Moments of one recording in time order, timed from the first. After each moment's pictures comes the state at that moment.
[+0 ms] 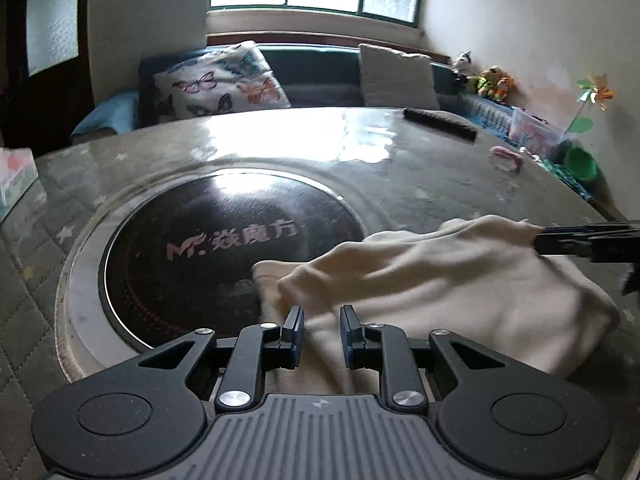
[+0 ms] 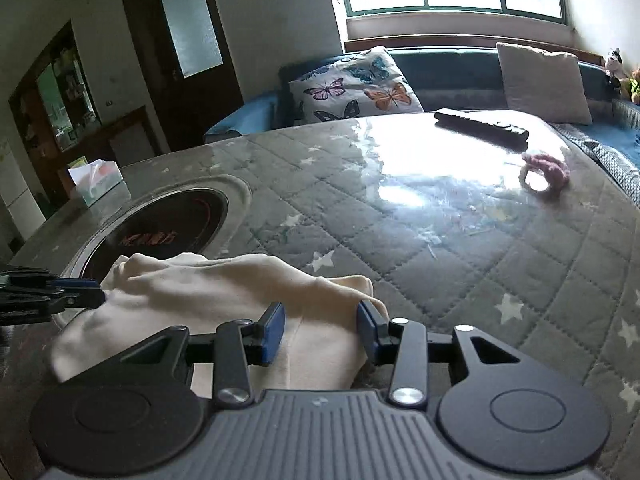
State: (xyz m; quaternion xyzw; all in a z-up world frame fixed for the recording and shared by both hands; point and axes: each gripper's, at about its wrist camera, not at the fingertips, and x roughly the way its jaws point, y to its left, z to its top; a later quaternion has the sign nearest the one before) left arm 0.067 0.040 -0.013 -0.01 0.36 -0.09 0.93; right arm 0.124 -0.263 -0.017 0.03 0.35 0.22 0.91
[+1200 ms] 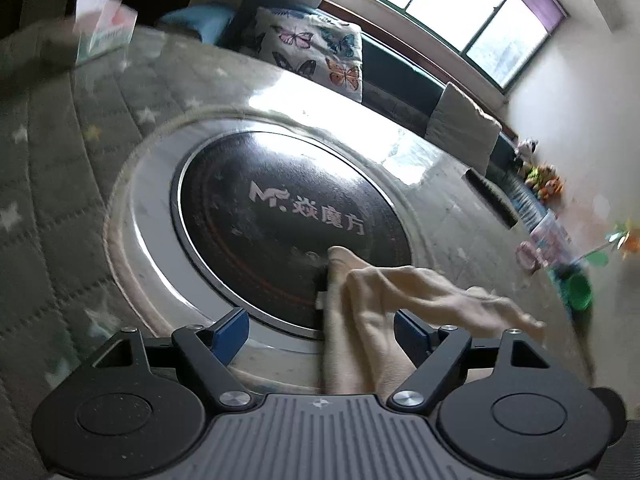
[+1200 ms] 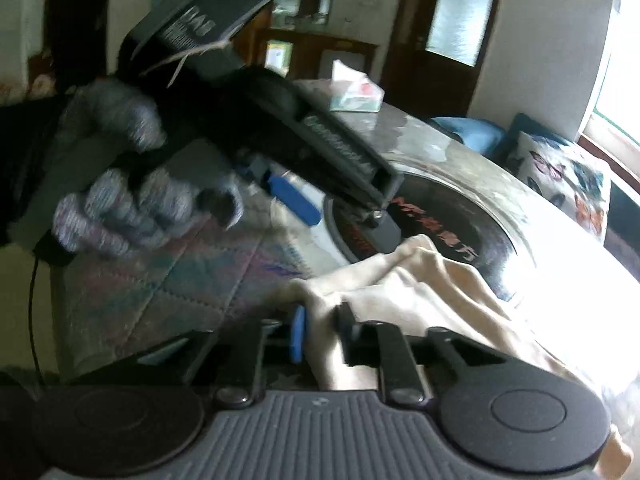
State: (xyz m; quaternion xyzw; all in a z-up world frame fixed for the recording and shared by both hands) left arm 0.054 0.110 -0.010 -0.26 0.39 -0.03 0.88; right arm 0.024 -0.061 -0.011 -0.24 0.27 0.47 0.81
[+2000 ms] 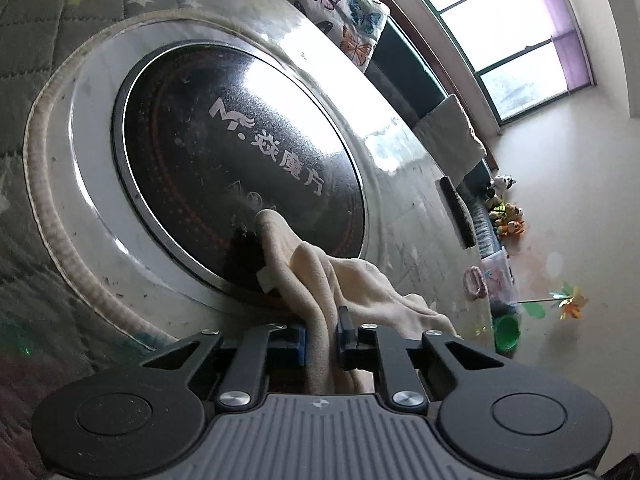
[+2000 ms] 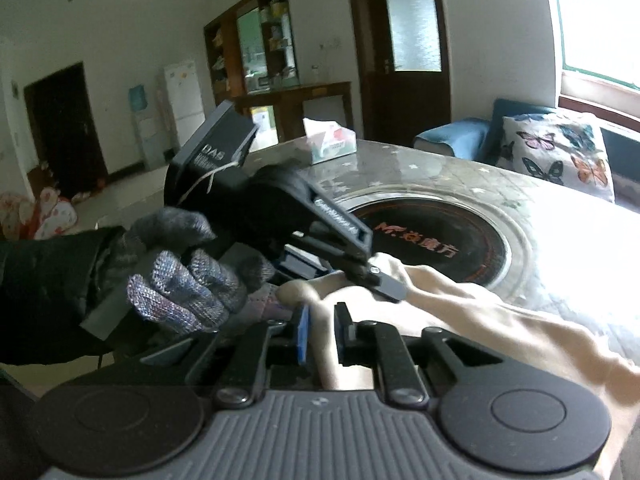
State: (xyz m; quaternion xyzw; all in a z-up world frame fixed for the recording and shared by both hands) left arm 0.075 0.095 -0.031 -0.41 0.41 -0.06 0.81; right arm 0.034 -0.139 0.023 -0.08 0.28 0.48 0.83
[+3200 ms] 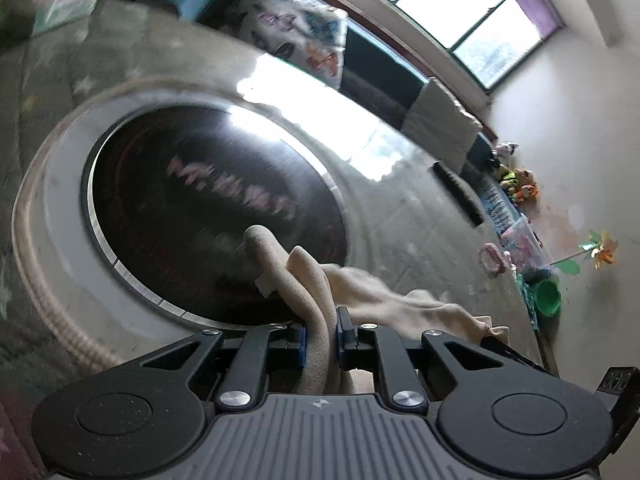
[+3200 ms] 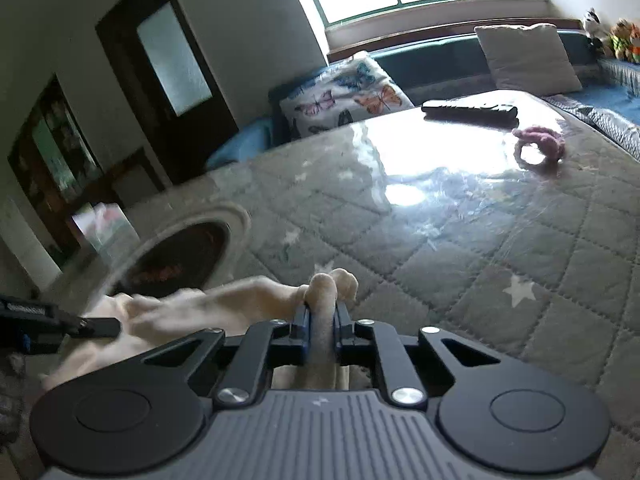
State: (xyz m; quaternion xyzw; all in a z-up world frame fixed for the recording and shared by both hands) left arm 0.078 0.066 -0.002 -0.28 0.39 -0.07 0.87; right arm 0.123 -0.285 -0.021 0.11 0.33 0.22 0.91
